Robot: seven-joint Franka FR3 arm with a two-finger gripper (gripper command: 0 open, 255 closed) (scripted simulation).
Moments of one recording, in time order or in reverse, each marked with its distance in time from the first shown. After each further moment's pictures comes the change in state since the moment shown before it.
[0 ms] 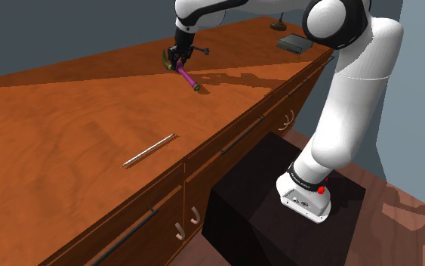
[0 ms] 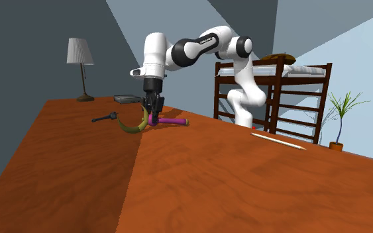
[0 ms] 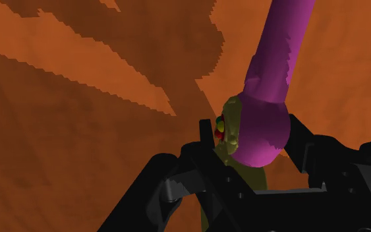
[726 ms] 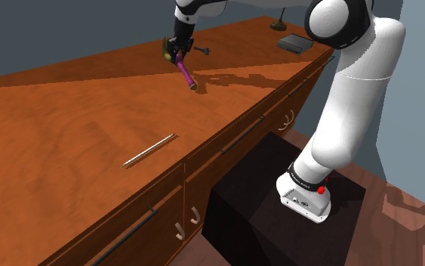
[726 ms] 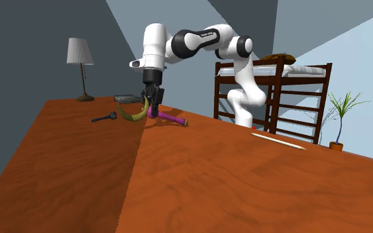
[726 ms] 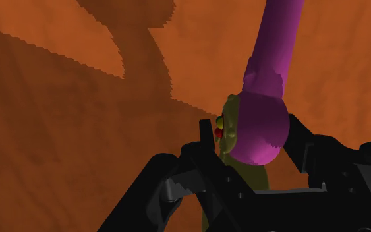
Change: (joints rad) arm 0.001 -0.013 -0.001 0.064 -0.008 -0.076 0.015
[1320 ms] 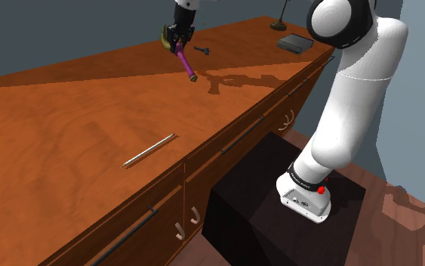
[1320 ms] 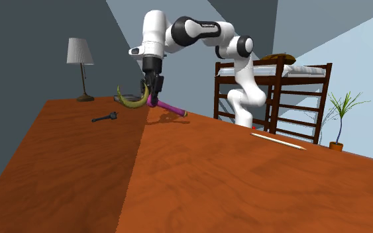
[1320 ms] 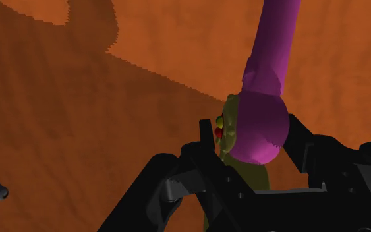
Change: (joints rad) arm -0.002 -0.014 -0.003 0.096 -0.008 -0.109 0.015
